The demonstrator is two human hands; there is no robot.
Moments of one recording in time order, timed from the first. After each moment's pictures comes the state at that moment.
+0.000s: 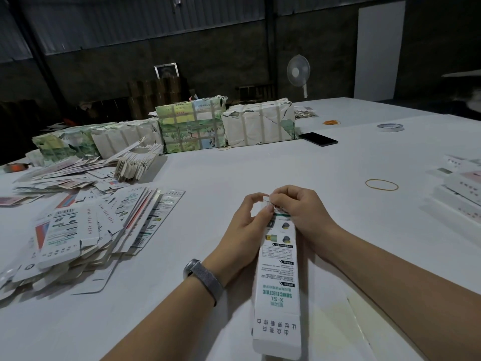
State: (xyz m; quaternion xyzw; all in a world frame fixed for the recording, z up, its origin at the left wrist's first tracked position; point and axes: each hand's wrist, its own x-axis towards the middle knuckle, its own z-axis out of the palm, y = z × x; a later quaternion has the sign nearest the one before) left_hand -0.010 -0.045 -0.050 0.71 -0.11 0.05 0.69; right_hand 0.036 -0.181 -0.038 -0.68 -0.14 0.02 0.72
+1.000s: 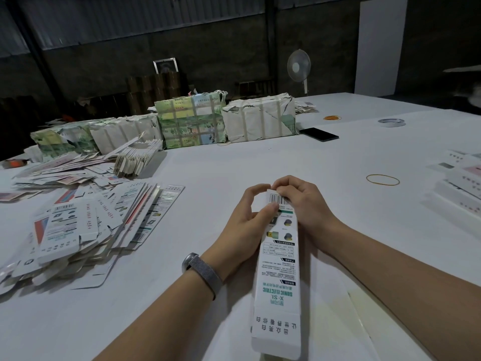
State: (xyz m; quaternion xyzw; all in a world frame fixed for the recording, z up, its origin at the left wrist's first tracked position) left_hand -0.014 -0.043 -0.046 0.73 -0.11 0.02 0.68; right_hand 0.040 -0.181 -0.038 -0.67 -0.16 0.01 0.73
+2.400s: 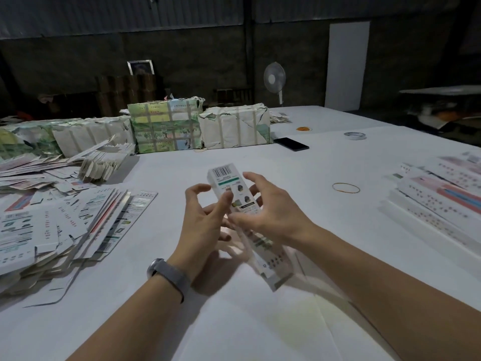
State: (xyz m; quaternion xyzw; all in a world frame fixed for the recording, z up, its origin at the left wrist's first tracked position) left_hand -0.008 -0.036 -0.039 0.68 -0.03 0.15 0.72; right_hand 0.018 -0.191 -0.014 -0.85 -0.26 -0.08 0.44
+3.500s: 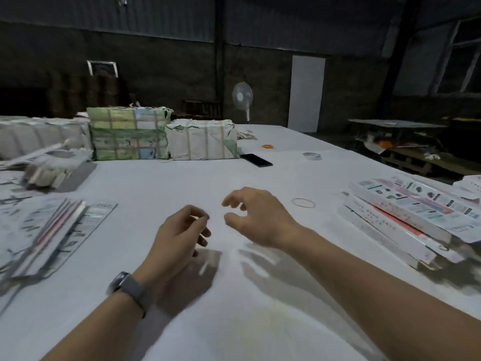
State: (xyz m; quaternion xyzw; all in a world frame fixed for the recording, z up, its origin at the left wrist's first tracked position) left_hand -0.013 -0.037 -0.036 0.80 -0.04 0.13 0.59; right_hand 0.014 -0.219 0.012 -0.93 -0.23 -0.13 0.24
